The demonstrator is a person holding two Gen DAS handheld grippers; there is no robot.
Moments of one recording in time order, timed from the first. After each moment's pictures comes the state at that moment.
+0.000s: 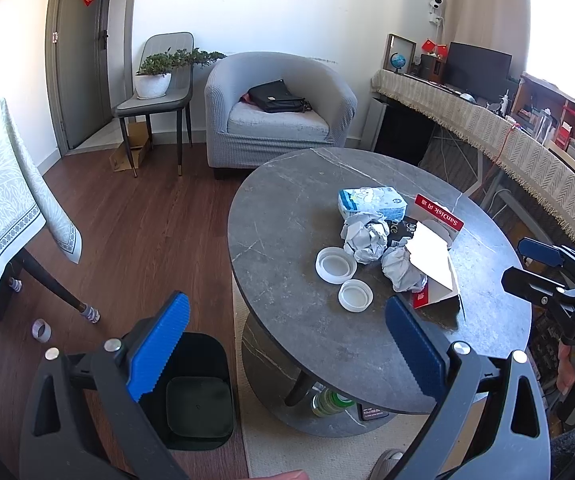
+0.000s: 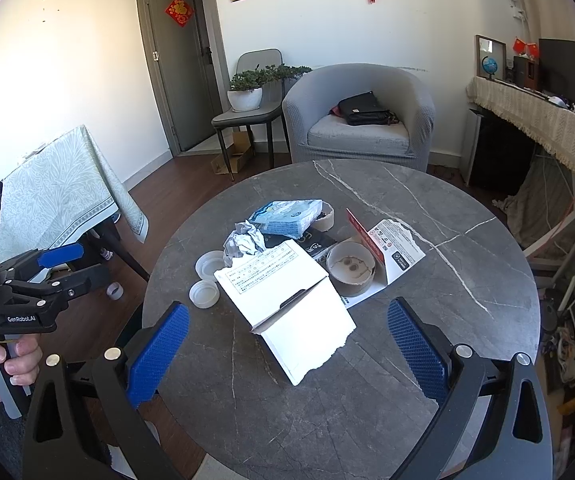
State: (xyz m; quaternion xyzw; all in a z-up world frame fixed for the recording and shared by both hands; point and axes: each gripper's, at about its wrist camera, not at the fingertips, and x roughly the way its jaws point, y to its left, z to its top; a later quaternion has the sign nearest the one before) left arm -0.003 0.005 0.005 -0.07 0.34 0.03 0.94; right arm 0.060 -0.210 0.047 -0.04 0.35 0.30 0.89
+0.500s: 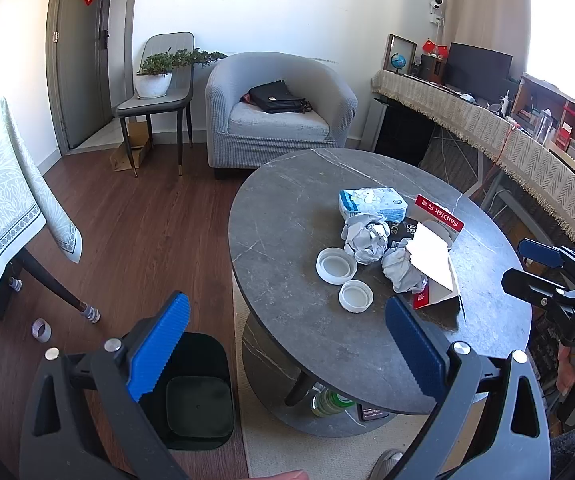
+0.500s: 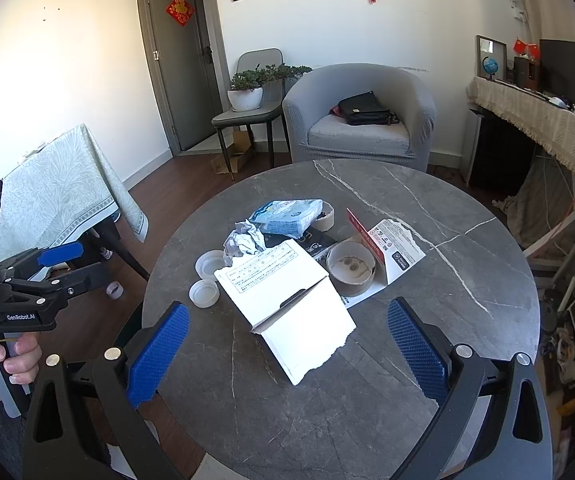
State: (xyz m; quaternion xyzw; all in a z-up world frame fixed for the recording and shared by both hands) left arm -0.002 0.005 0.003 -0.07 0.34 0.03 0.94; right arm 0.059 -0.210 0.045 -0.04 0.35 0.29 0.89
